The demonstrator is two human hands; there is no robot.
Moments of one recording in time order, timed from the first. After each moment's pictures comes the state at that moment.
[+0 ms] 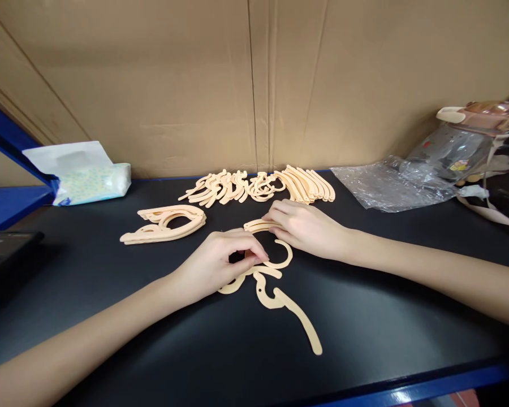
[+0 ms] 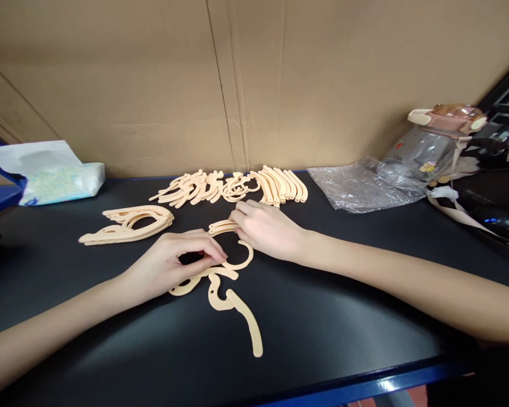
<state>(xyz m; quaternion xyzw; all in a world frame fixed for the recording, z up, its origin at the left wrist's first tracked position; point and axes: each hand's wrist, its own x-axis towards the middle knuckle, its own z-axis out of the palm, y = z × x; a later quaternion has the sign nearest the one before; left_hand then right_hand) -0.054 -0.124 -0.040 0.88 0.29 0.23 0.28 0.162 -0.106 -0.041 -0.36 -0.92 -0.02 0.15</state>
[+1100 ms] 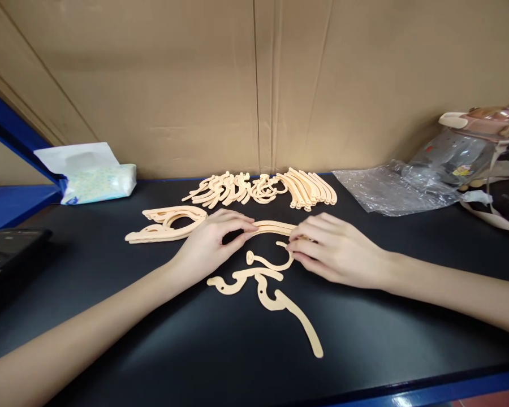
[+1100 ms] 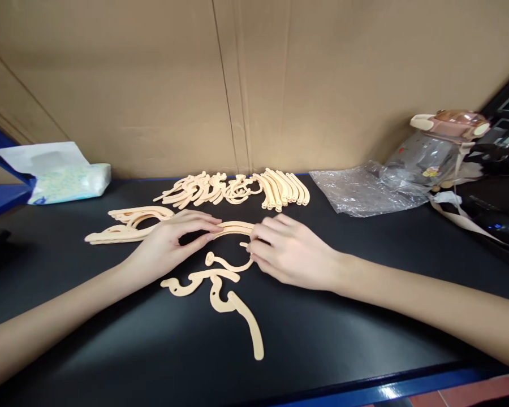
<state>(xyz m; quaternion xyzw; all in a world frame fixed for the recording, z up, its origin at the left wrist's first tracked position) -0.069 -0.099 -0.051 0.90 0.33 0.28 0.10 0.191 -0.146 -0.039 -0.26 -0.93 -0.13 0.20</state>
